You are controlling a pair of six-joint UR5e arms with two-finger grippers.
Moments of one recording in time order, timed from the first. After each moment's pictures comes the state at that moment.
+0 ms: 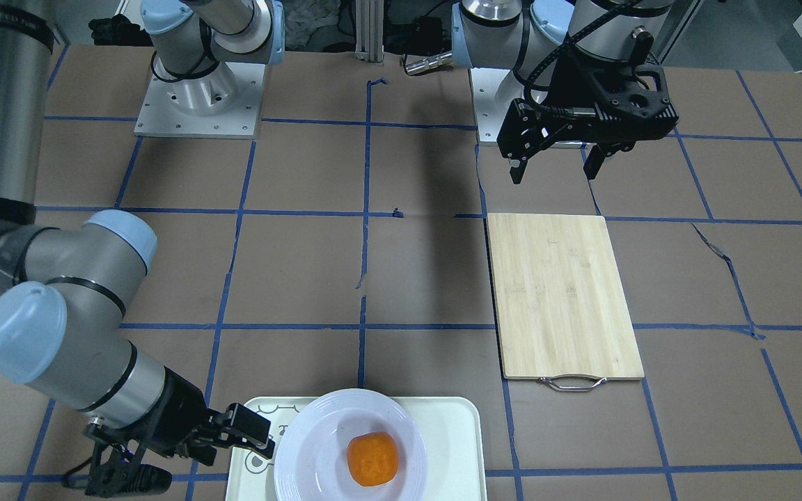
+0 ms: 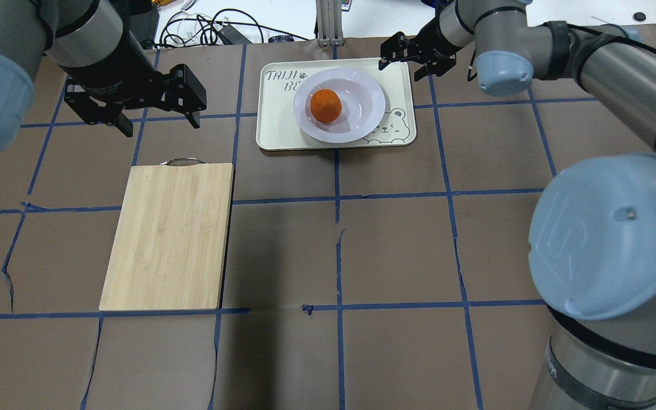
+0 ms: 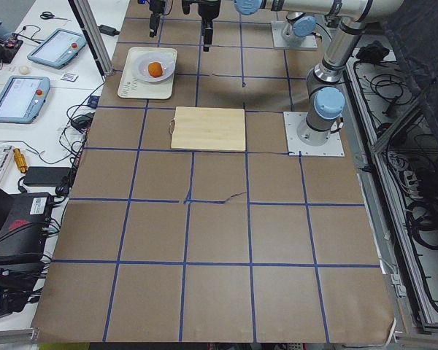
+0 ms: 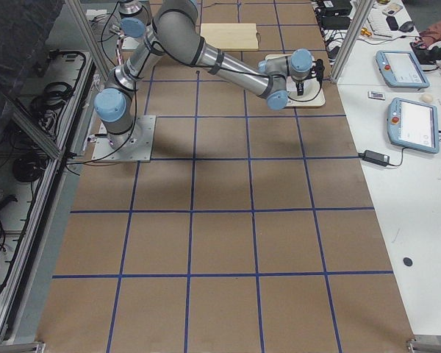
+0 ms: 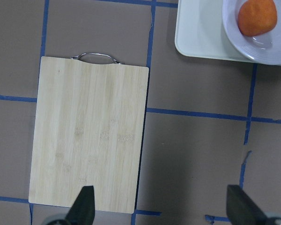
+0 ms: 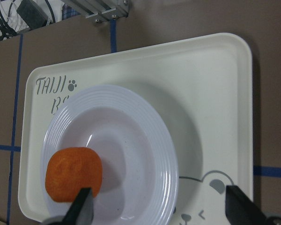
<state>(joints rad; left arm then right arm) -1.61 -1.53 -1.57 -1.50 1.59 -0.14 1.53 -0.96 1.35 -2.18 -1.13 0.06</state>
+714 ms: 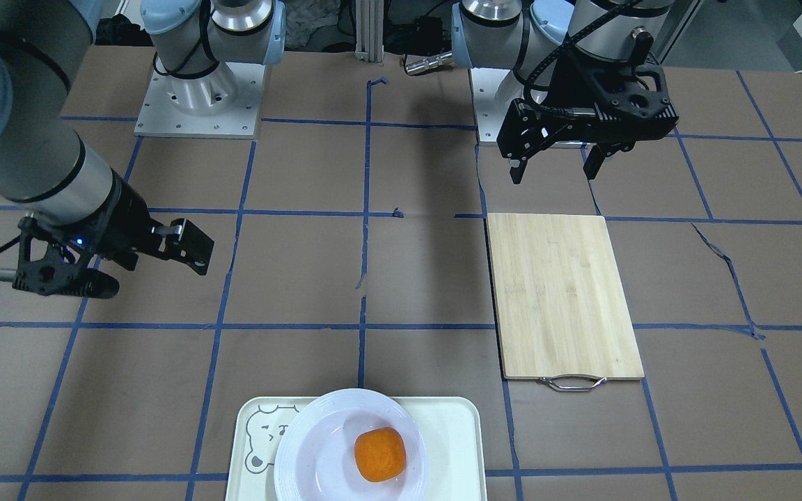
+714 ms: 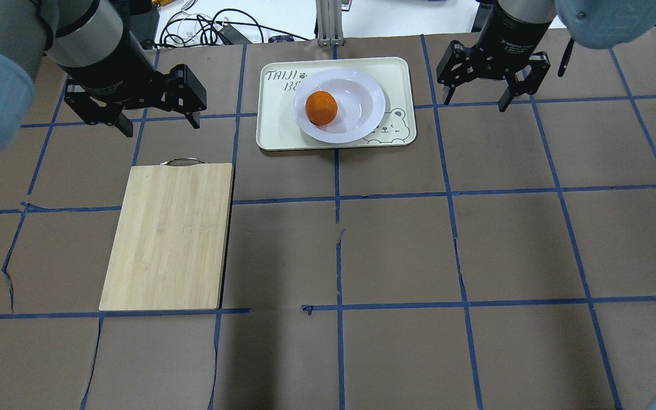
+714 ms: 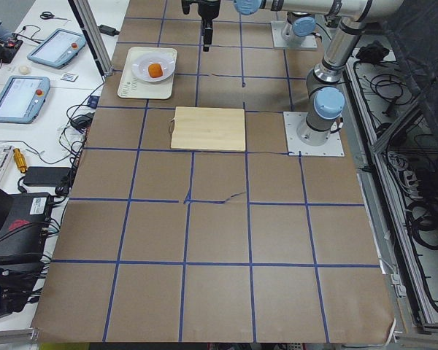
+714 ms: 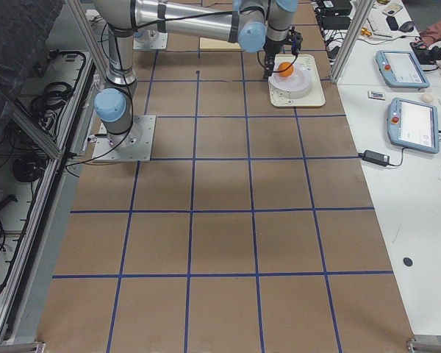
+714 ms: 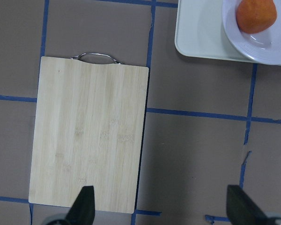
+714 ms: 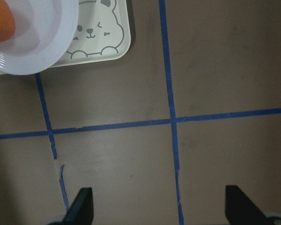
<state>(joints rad) -1.61 -1.53 -1.57 -1.50 1.59 -0.14 1.53 -1.35 1.43 -1.56 -1.47 0.06</state>
